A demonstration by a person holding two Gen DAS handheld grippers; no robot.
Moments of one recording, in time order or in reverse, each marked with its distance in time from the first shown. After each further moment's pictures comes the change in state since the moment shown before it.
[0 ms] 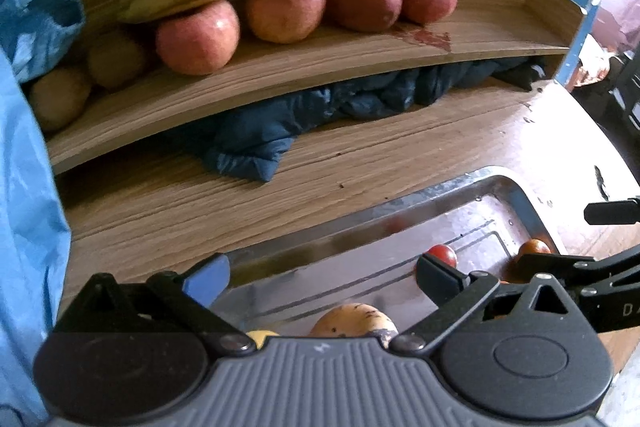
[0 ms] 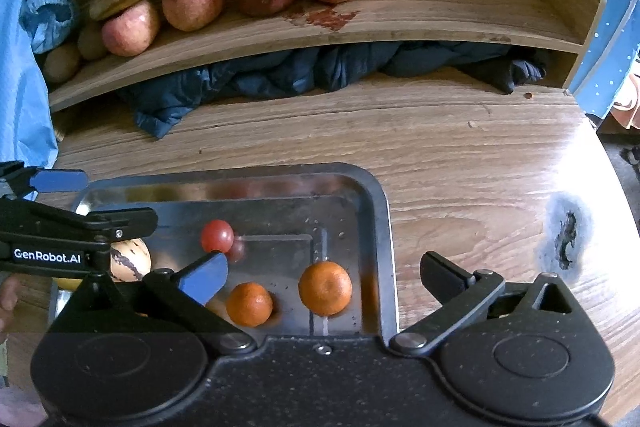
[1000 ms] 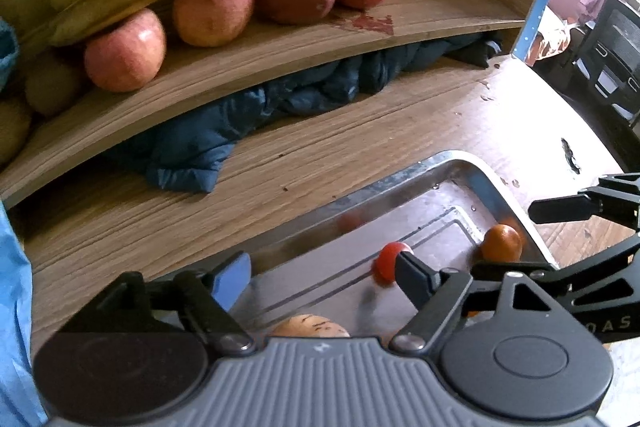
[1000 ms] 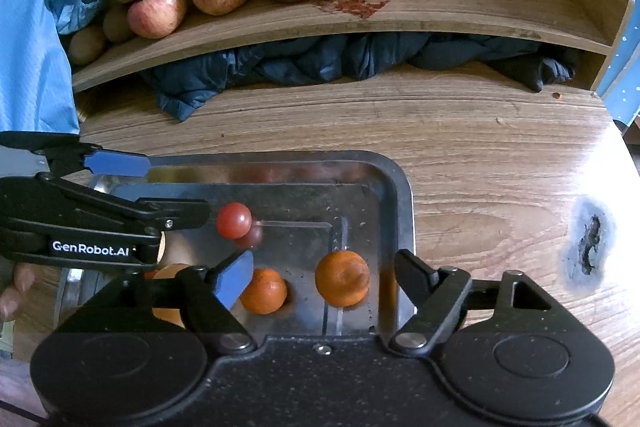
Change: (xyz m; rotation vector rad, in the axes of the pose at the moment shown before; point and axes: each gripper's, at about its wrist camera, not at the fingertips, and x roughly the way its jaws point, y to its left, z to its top) left arm 0.011 -0.021 0.005 0.114 0.017 -0.102; right arm 0.004 0.002 -0.005 -0.044 0.013 0.069
